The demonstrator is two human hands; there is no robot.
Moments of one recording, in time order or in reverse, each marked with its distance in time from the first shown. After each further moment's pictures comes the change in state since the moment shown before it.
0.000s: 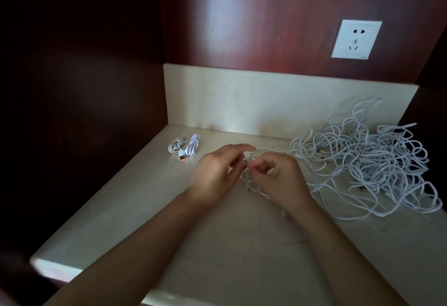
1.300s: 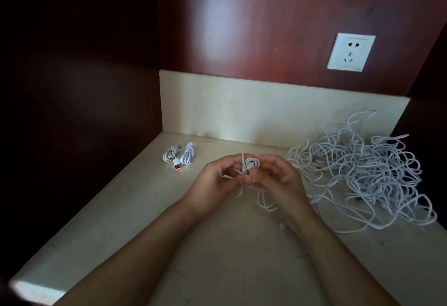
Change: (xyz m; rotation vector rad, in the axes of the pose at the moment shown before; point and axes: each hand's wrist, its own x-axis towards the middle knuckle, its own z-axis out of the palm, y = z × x) left_hand 0.007 -0.007 0.003 -0.689 -0.197 -0.349; right_hand 0.004 0.009 0.004 0.466 0.103 0.190
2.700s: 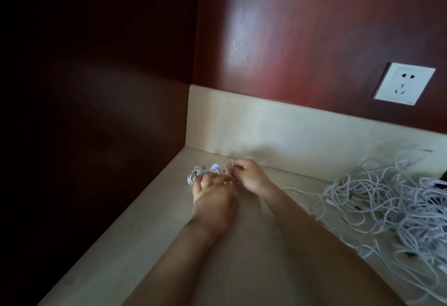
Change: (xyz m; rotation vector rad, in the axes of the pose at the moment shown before) left_hand 0.011 -0.022 -0.050 1.170 0.135 -0.298; right_hand 0.141 0.066 0.104 -0.639 -0.377 0.110
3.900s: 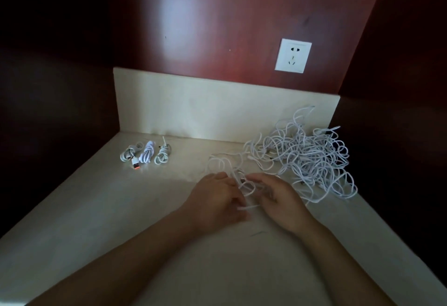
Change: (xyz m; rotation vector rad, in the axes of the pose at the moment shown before) left_hand -0.056 0.109 0.020 -0.218 0.003 0.775; right_hand -0.247 0.074 -0.117 -0.191 0.252 -0.178
